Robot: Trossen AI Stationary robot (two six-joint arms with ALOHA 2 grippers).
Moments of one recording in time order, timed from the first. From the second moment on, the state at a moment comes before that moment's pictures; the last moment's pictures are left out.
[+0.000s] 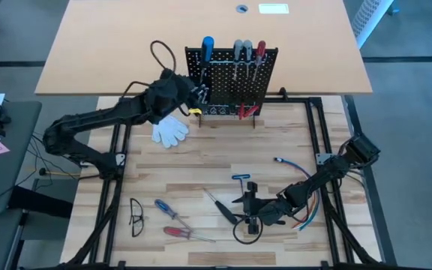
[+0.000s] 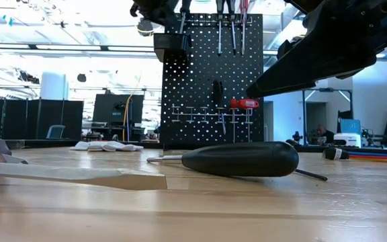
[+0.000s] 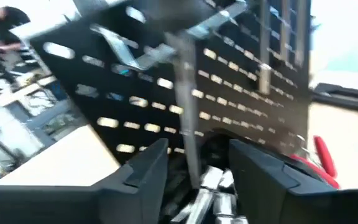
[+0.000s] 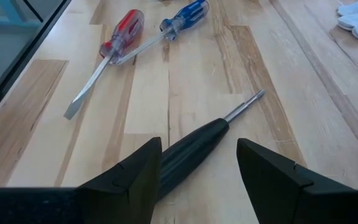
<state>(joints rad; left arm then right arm) 0.33 1.35 1.32 -0.17 -0.62 0.18 0.57 1.72 0.79 0.32 0.52 0.31</state>
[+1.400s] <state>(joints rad) -0.36 1.76 0.78 0.41 -0.18 0.07 0.71 1.51 0.79 0.45 0.50 0.03</state>
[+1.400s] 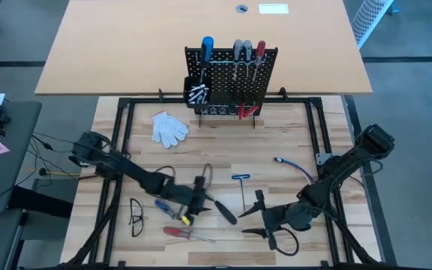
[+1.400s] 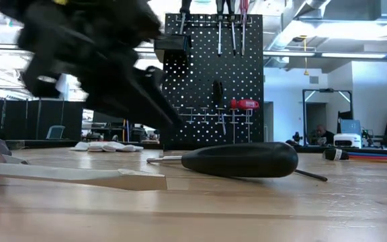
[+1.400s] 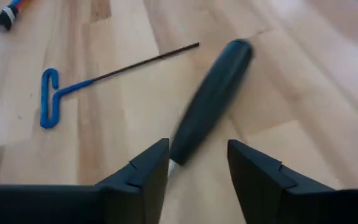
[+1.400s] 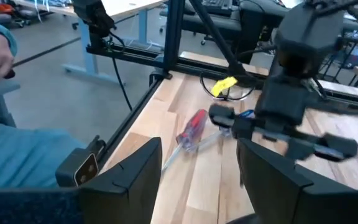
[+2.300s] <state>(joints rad) -0.21 1.92 1.01 0.01 -0.04 0.09 0.70 1.51 0.76 0.44 0.50 0.08</state>
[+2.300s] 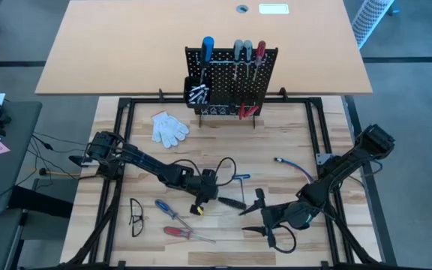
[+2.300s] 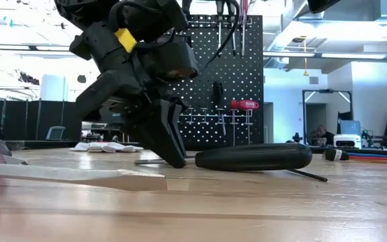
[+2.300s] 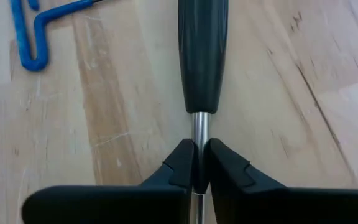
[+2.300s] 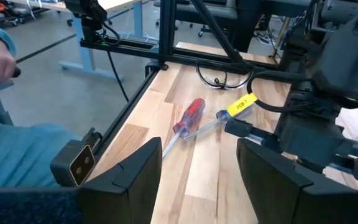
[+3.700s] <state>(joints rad) -0.42 1.69 0.53 1.24 -0.53 0.01 0.44 1.61 0.69 1.05 0.53 -0.06</state>
